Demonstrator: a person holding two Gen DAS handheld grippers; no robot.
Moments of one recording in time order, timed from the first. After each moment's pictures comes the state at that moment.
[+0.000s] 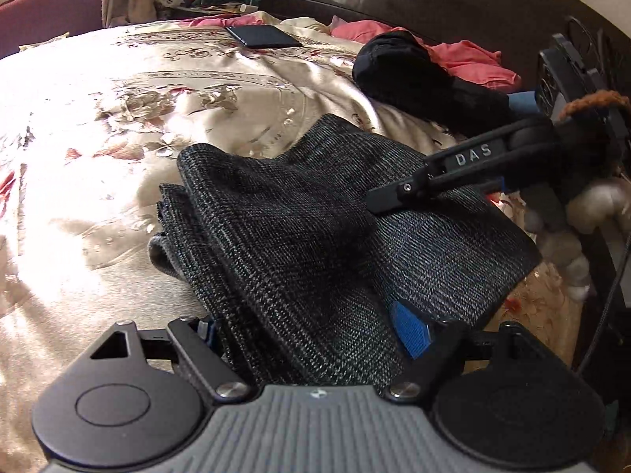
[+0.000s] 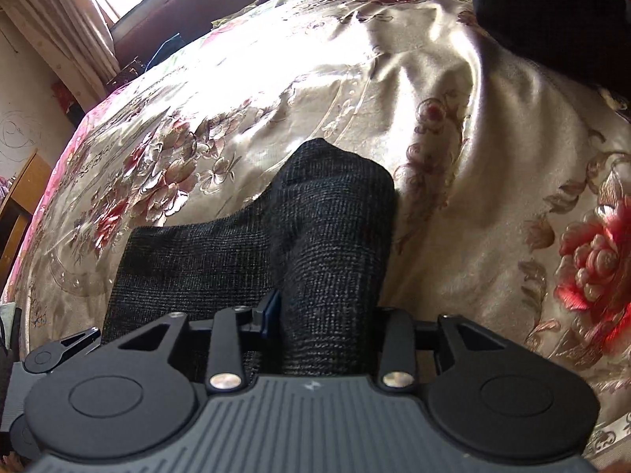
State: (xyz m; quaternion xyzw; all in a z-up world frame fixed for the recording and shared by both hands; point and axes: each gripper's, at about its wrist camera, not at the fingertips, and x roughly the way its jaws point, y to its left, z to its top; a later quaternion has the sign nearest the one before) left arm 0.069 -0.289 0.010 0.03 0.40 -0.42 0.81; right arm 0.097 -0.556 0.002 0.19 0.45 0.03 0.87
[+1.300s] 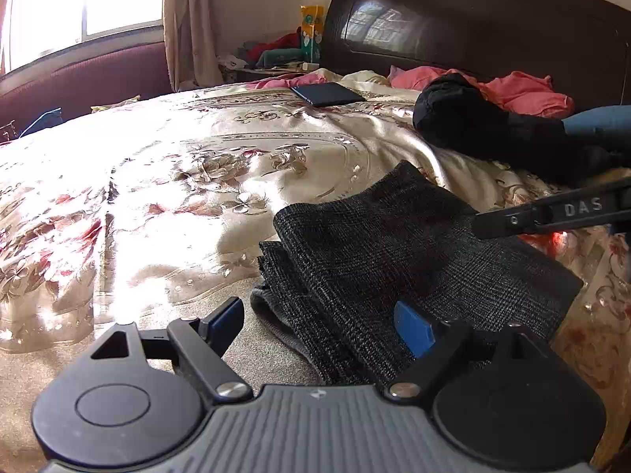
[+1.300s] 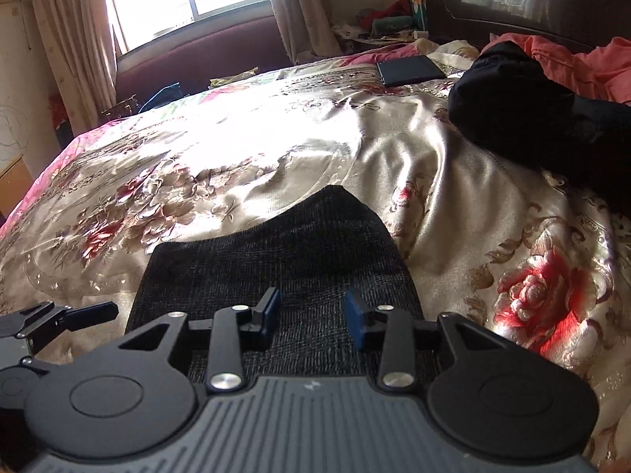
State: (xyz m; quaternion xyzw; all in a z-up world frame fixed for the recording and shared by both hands) left arm 0.052 -0.286 0.019 0.07 0.31 -0.31 0.90; right arm 0.030 -0.523 0.027 0.10 0.34 -0.02 0.93
